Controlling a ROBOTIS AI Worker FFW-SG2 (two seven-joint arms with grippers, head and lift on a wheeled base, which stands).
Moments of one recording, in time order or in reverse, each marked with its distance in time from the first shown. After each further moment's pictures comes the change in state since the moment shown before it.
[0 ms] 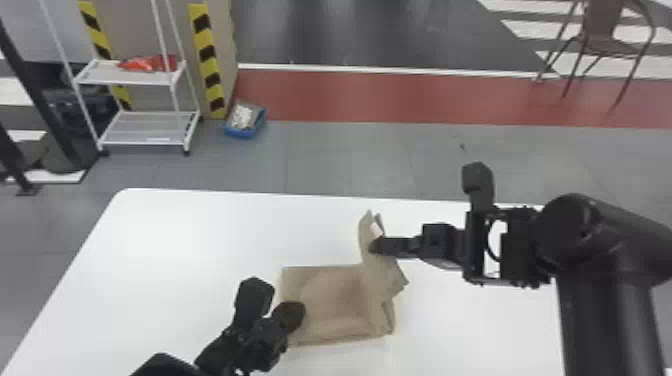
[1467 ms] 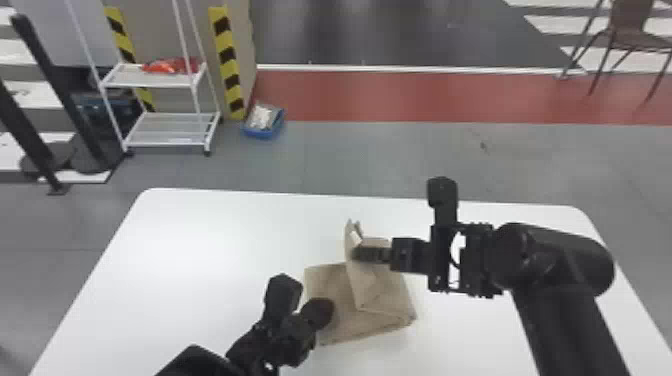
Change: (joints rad) left arm -0.035 -0.011 -0.030 0.055 0.022 -0.047 -0.014; right arm -0.007 0.000 0.204 0.237 -0.037 -0.342 -0.052
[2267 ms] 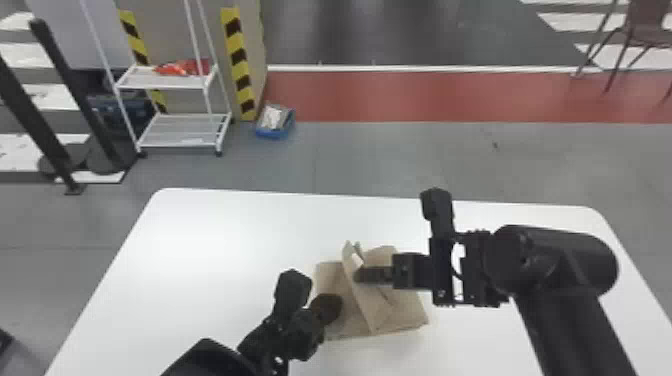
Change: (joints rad) left arm -0.022 0.000 0.001 0.027 -0.003 -0.013 0.013; right arm 0.004 0.000 0.059 -0.016 0.014 0.102 -0.030
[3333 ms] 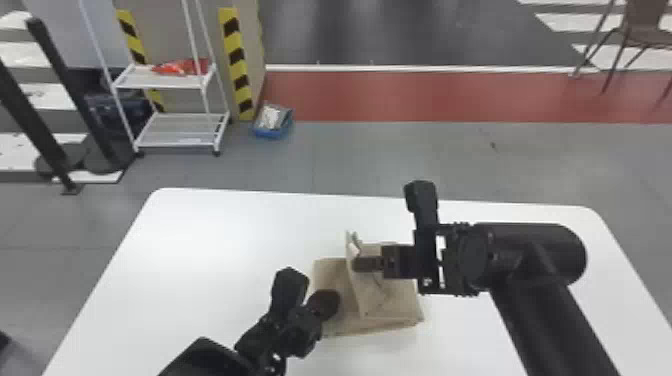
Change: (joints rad) left arm -0.009 0.003 -0.003 0.017 0.004 -0.039 -0.006; right arm -0.054 0.000 0.084 0.104 0.056 -0.145 -0.050
